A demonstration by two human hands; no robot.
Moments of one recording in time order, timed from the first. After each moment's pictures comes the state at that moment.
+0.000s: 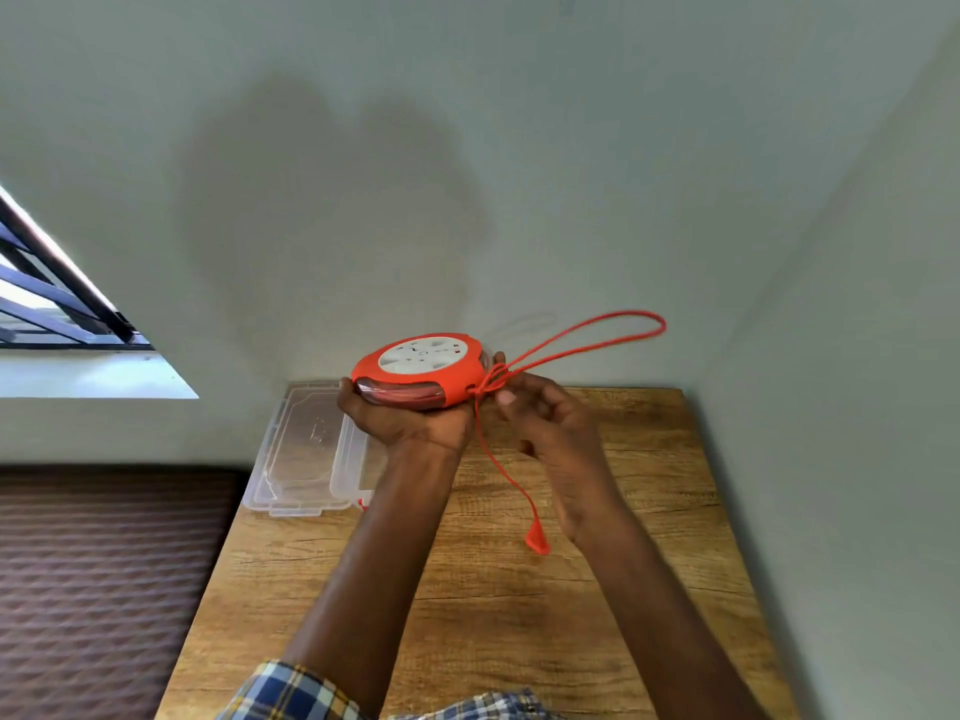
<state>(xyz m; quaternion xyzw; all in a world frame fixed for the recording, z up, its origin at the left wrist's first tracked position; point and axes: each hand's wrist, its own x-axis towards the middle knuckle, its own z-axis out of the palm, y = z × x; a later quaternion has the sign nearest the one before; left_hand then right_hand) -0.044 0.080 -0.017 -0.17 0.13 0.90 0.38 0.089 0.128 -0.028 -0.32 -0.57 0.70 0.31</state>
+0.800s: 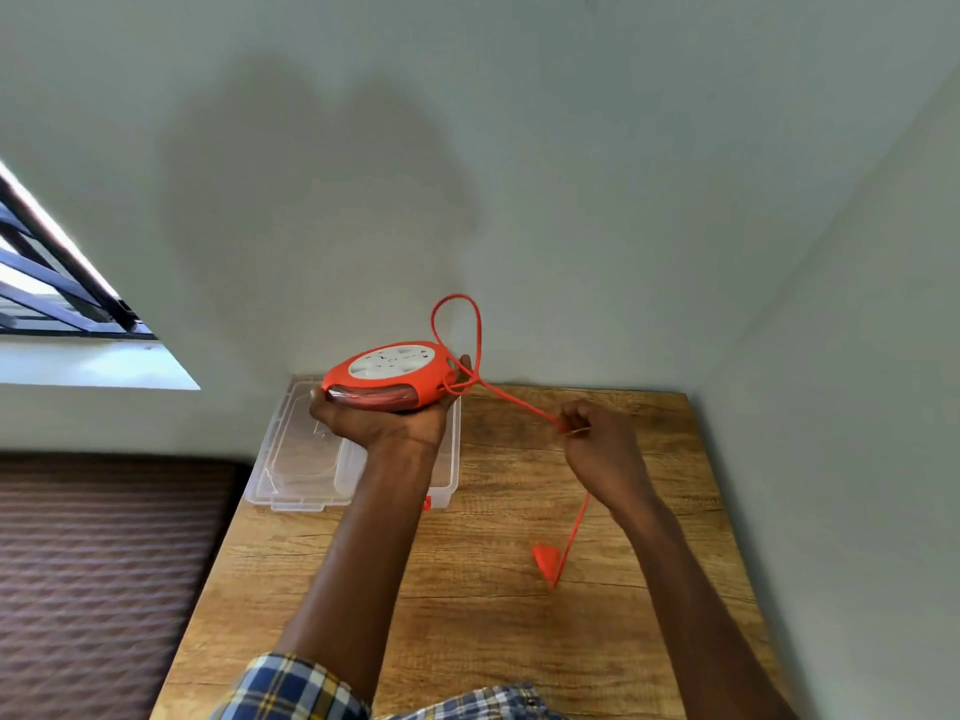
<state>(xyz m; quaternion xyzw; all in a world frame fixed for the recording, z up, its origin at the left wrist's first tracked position) -0.073 0.061 -0.040 -0.19 0.15 0.91 0.33 0.109 0.172 -0.058 -0.44 -0.76 0.45 0.18</state>
